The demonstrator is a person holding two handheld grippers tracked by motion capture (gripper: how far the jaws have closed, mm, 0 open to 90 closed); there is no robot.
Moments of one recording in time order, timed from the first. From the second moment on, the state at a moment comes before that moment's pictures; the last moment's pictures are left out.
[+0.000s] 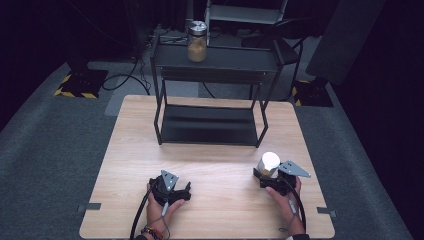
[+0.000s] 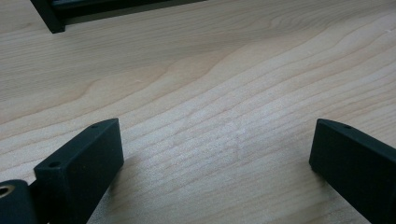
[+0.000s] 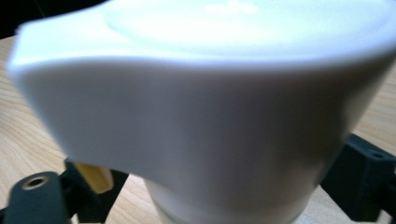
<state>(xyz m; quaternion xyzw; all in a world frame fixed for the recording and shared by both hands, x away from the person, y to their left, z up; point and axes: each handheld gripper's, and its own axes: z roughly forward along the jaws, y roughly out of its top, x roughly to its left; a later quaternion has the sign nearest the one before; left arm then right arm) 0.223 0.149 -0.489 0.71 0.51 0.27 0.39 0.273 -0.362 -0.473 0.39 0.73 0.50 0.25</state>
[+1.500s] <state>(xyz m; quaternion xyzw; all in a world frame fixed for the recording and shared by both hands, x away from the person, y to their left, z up) 0.223 0.149 -0.489 0.72 0.51 0.27 0.39 0.288 -0.340 -0.364 0.38 0.69 0.51 0.34</state>
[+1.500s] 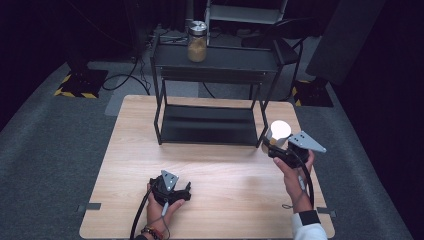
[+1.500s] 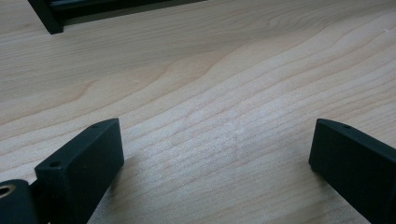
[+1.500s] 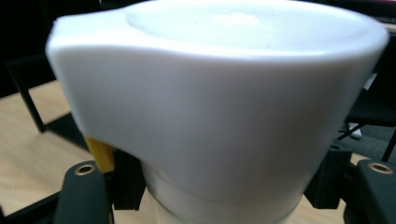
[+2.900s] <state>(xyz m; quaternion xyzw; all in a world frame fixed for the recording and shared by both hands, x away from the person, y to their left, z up) 0.222 0.149 -0.489 0.72 0.51 0.27 0.39 0.353 -0.271 -0.239 0.40 0.62 0.55 0.39</state>
